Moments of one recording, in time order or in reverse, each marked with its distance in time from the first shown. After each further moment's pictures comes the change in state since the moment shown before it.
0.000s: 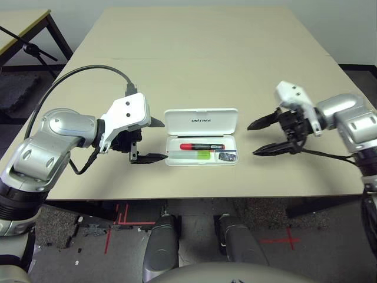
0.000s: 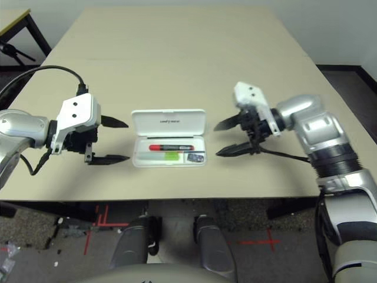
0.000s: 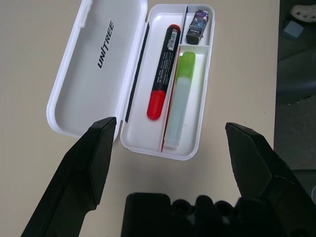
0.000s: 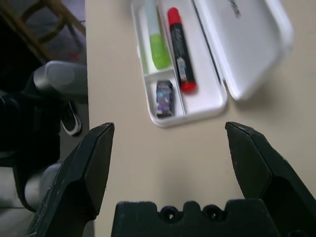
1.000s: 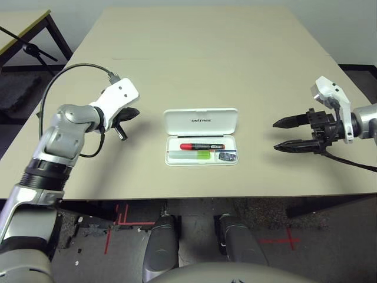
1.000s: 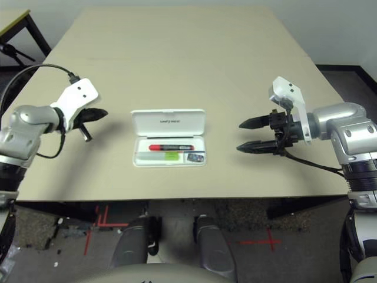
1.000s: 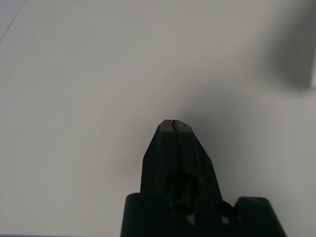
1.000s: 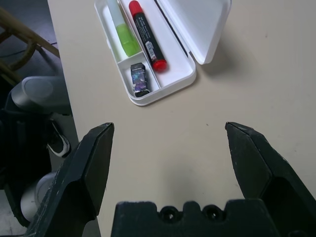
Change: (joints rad) left arm -0.144 -0.259 -0.045 0.573 0.366 -0.158 0.348; right arm 0.101 -0.034 -0.094 -0.033 0.047 0.026 -0.090
